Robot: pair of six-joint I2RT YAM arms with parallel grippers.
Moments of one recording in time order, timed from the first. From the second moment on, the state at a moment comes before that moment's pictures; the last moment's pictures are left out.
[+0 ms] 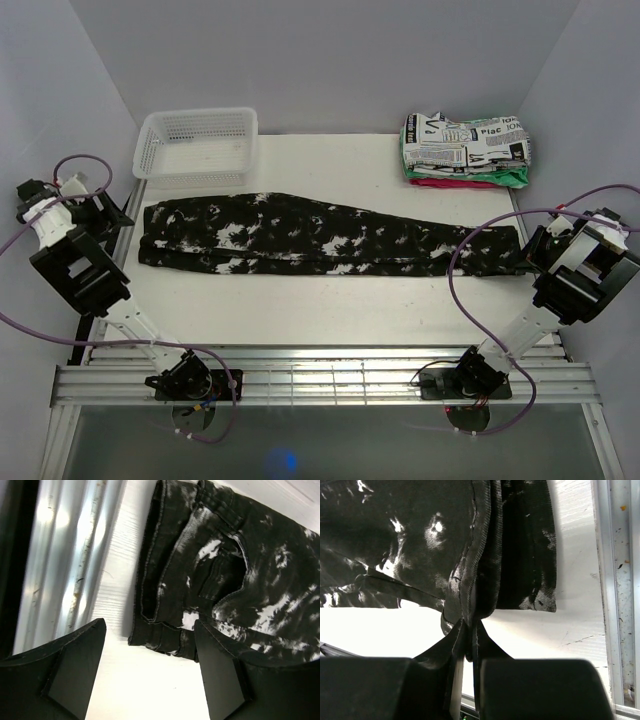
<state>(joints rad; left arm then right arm) 0.77 2.00 1.68 -0.84 0.58 0.21 -0.74 1.87 1.30 -0.93 -0.57 -0.30</state>
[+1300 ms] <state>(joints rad) 0.72 2.16 1.66 -0.91 0.64 0.23 -0.75 1.87 1.37 -1.01 -0.58 -0.33</state>
